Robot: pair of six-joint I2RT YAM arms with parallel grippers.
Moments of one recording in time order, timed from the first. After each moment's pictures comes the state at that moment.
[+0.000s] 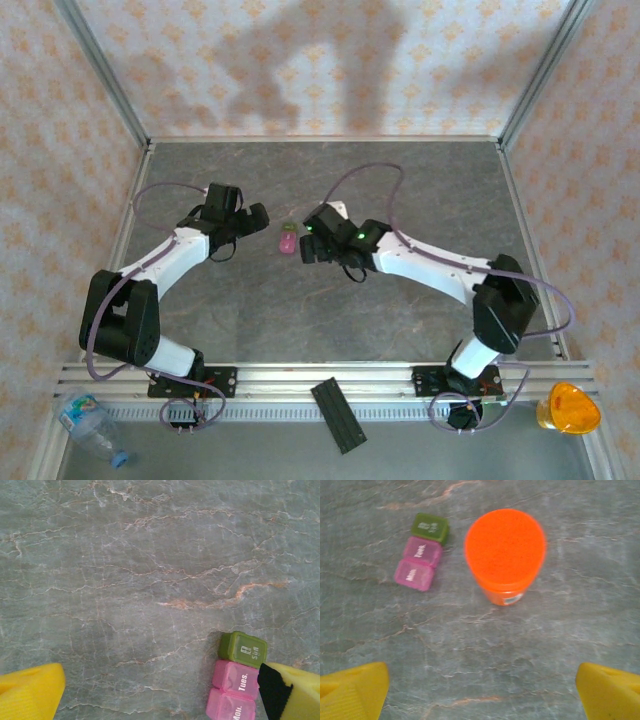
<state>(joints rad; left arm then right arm) -0.19 1.47 0.91 -0.33 -0.06 -0.58 0.93 1.64 1.29 -0.67 0.28 0.63</state>
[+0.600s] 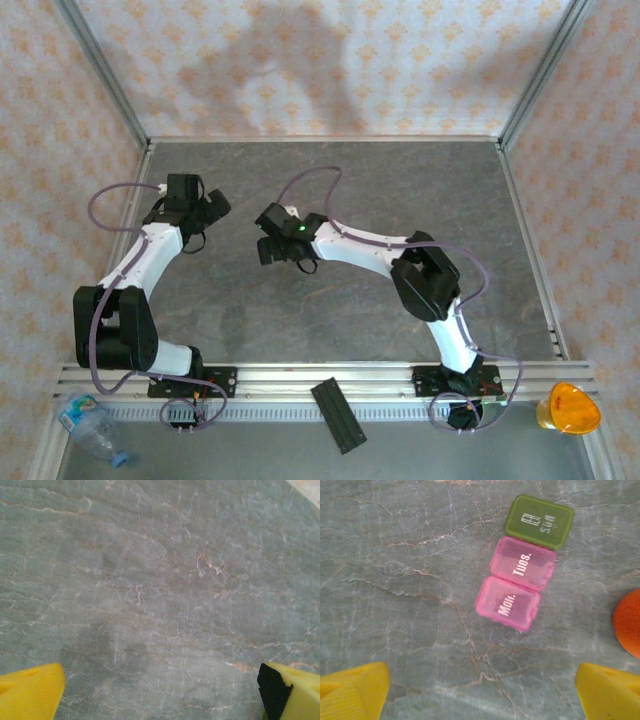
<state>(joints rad) 0.05 1.41 0.98 -0.44 -0.09 -0.62 0.97 2.11 1.70 -0.68 0.18 0.67</state>
